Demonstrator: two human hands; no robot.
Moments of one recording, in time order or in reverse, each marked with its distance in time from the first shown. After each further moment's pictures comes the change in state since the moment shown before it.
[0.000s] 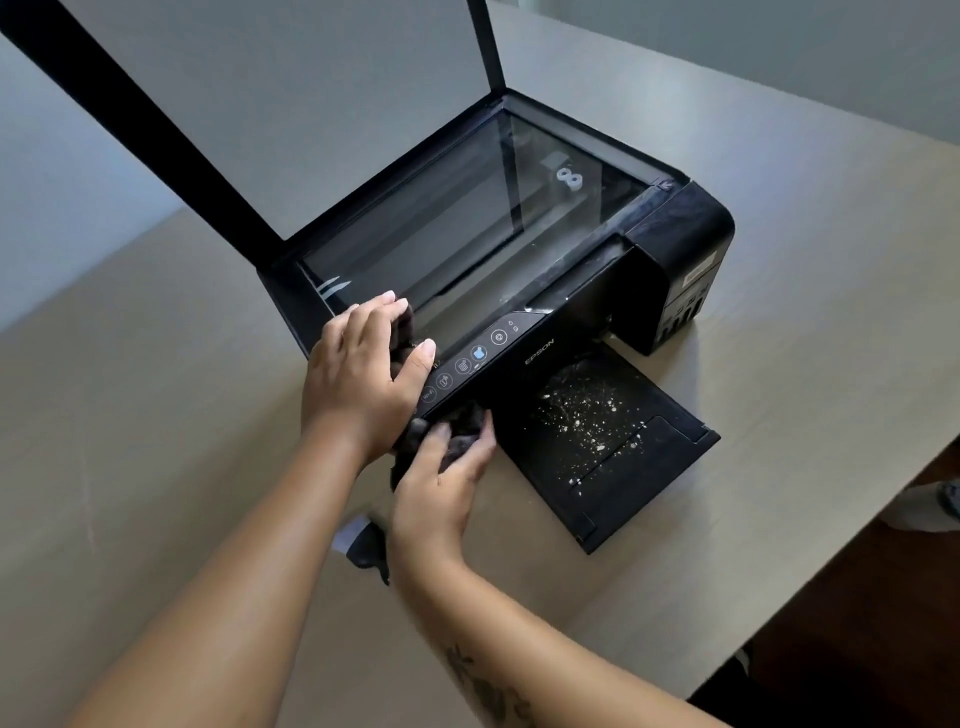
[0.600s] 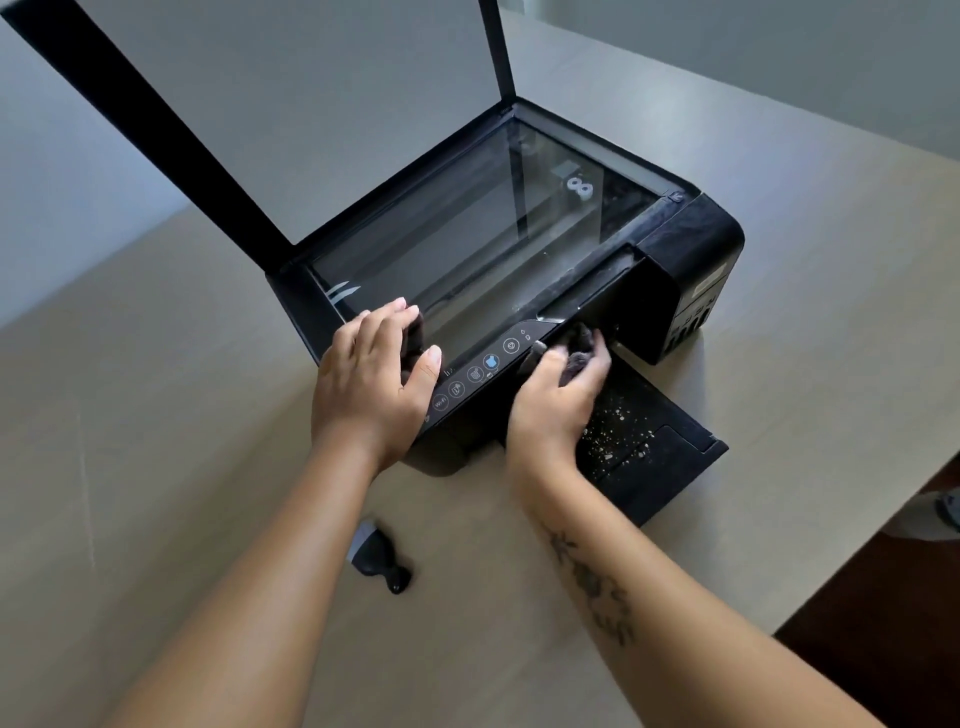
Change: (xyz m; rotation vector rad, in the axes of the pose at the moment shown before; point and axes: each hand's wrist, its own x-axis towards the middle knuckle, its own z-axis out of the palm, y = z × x) left_hand -0.002 -0.002 0.002 -0.023 0.005 -0.006; right_hand 0.102 -0.056 -0.028 -0.043 0.204 -0.226
